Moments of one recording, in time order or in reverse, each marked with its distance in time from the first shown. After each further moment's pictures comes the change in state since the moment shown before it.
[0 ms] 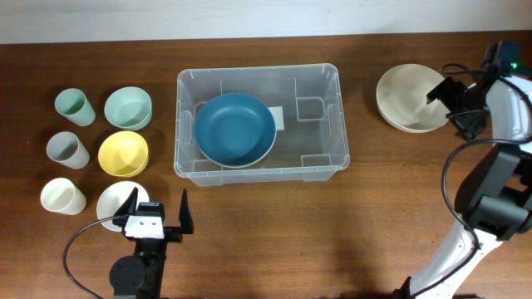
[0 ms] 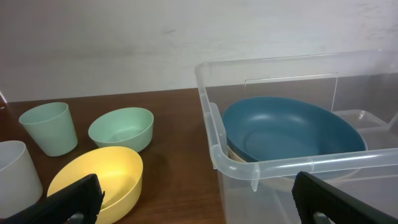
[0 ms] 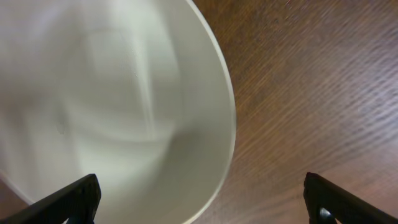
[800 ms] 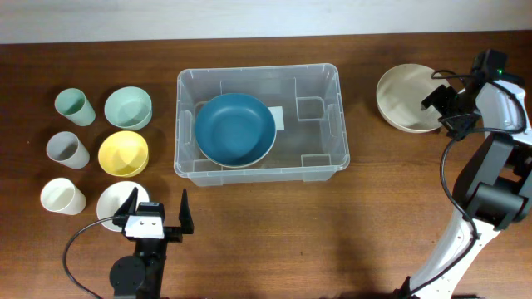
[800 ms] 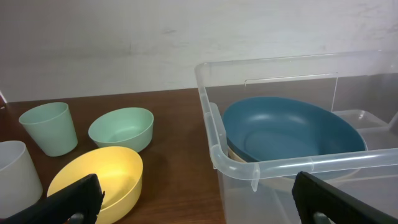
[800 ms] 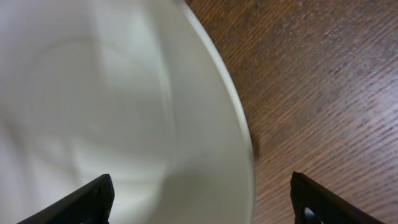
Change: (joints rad) left arm 0.000 0.000 0.000 0.000 0.000 0.000; right arm 0.000 0.098 -0.011 0.101 -0.011 -0.030
